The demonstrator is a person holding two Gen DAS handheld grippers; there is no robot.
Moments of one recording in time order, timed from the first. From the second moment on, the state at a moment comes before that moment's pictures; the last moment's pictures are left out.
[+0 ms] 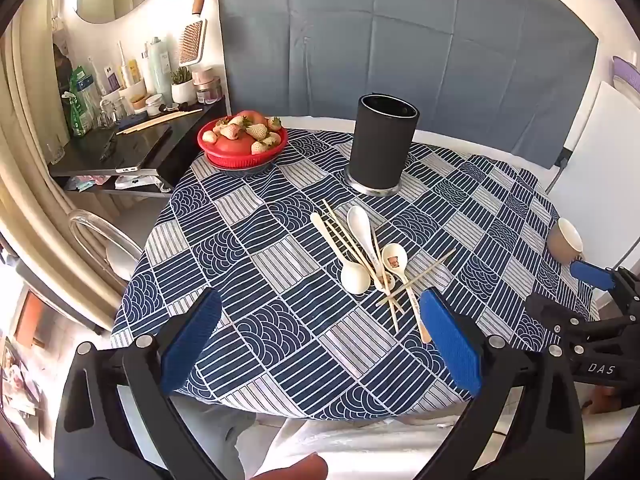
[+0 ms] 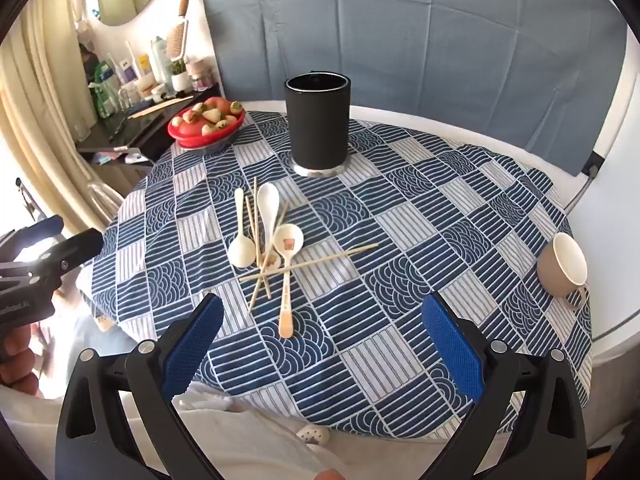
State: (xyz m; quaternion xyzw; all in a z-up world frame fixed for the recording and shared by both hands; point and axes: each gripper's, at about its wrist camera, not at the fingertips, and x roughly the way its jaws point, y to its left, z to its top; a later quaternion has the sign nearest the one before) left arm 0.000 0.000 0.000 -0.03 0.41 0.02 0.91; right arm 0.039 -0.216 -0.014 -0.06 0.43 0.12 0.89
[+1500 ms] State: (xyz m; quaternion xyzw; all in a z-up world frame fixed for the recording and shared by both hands) left arm 0.002 -0.013 0.000 -0.03 0.41 0.01 0.91; right arm 0.040 -0.222 -0.014 -0.07 0.44 0.12 0.89
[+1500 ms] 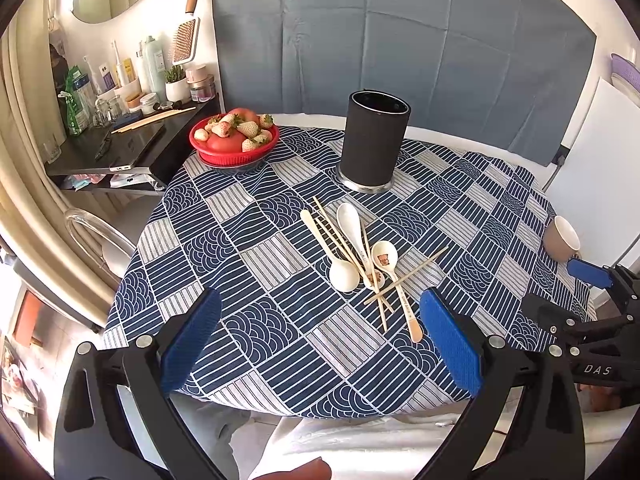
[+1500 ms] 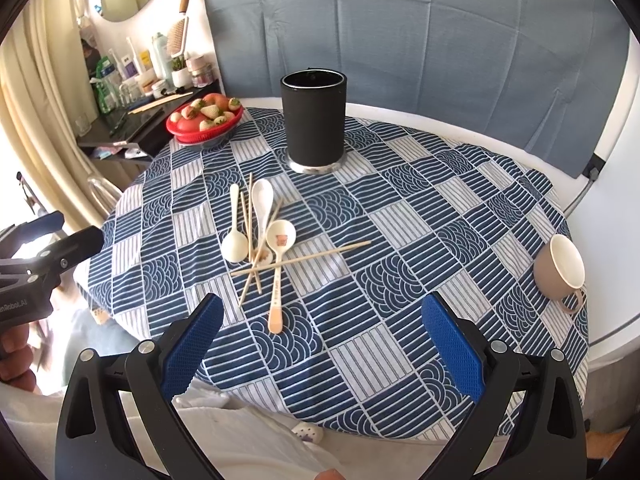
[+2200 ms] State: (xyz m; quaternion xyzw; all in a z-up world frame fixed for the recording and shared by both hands) left arm 0.006 -0.011 -0.004 -0.04 0.42 0.02 0.91; right arm 0.045 -0.219 -0.018 -0.07 0.44 0.13 0.89
